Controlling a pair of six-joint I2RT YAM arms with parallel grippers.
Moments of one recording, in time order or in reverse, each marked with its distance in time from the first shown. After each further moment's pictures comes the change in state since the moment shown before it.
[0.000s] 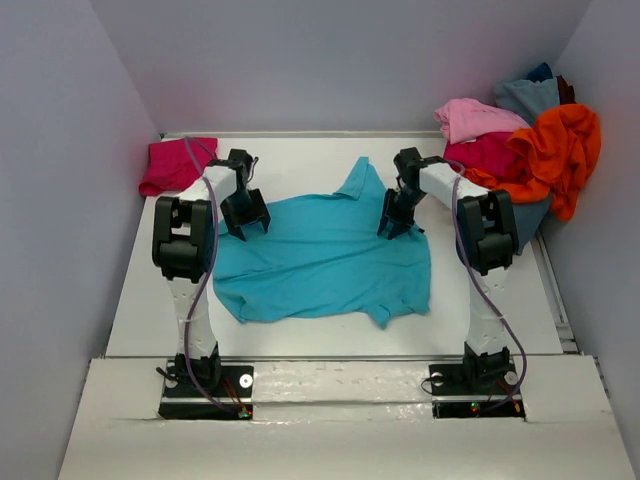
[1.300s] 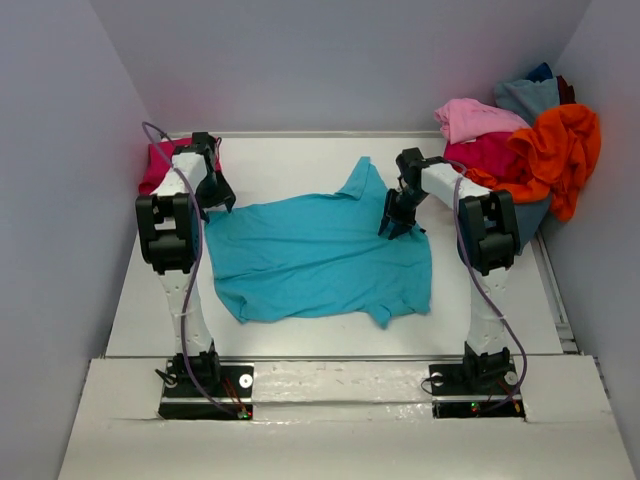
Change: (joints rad) left arm 0.183 0.089 0.214 -0.048 -0.161 0.021; right arm -0.012 -0.007 -0.013 0.008 -0.011 -0.002
